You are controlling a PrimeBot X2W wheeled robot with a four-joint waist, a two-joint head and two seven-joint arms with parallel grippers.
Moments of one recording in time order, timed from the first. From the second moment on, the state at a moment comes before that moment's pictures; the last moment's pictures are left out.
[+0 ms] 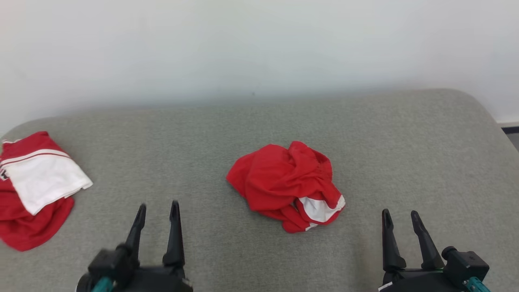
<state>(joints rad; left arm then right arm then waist) -0.15 0.12 -0.24 0.21 -0.45 0.04 -0.26 0.00 -0.05 -0.04 0.19 0.26 0.13 -0.26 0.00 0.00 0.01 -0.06</state>
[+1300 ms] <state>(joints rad) 0.13 0.06 0.04 0.16 -0.15 -0.07 -0.26 0.08 -0.05 -0.01 0.23 0.25 0.13 -0.26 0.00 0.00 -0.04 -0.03</state>
